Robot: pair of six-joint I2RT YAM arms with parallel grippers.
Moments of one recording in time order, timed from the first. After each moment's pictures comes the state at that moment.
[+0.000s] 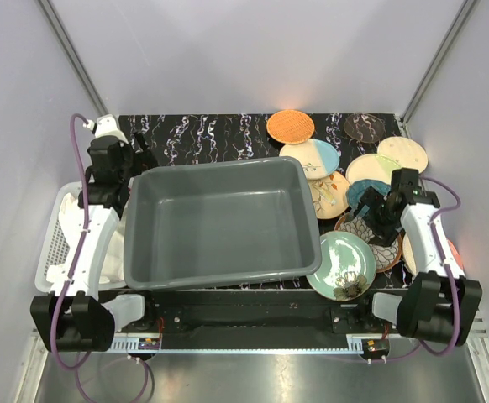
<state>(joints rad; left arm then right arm) 0.02 1.15 1.06 -0.30 -0.13 -0.28 -0.18 1.20 0.89 -0.90 -0.20 0.54</state>
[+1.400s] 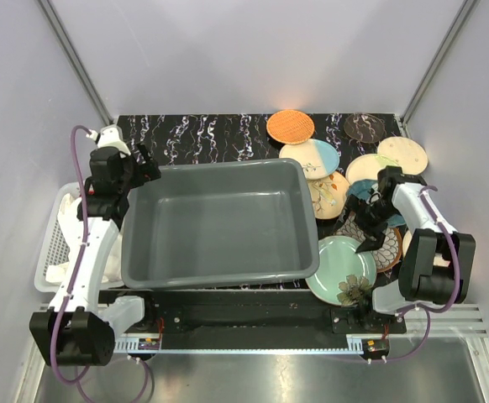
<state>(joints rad) 0.02 1.05 0.97 -0.34 -0.05 -0.28 -0.14 1.46 1.00 -1.10 -0.38 0.37</state>
